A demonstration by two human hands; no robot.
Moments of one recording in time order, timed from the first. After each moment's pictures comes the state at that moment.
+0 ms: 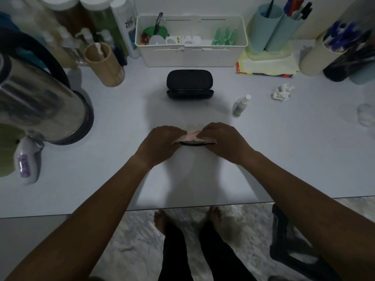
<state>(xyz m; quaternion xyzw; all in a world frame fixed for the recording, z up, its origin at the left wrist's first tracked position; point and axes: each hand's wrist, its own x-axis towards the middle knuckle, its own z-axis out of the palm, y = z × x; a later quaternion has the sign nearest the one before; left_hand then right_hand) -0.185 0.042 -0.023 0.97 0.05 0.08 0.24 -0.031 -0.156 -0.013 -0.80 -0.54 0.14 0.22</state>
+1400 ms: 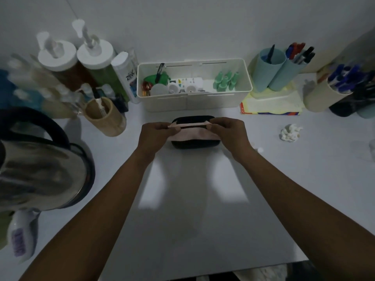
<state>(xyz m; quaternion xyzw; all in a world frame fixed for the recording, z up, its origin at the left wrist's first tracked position) -0.061 0.144 0.024 0.66 0.40 0.07 0.63 0.069 -0.045 0.015 -0.80 -0.10 0.23 0.55</state>
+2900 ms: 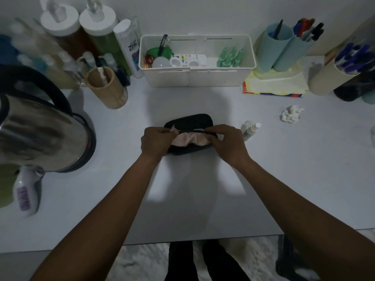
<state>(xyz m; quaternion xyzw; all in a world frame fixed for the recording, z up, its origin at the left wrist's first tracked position) -0.122 0.079 0.018 0.65 0.52 0.03 0.56 0.003 -0.098 -0.011 -0.86 -0.29 0.16 0.39</state>
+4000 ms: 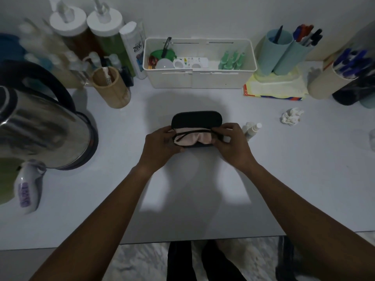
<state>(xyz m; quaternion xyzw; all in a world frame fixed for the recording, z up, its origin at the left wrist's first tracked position) -0.148 0.075 0.002 0.84 0.26 0.11 0.47 0.004 -0.112 -0.019 -0.85 -0.33 0.12 0.38</state>
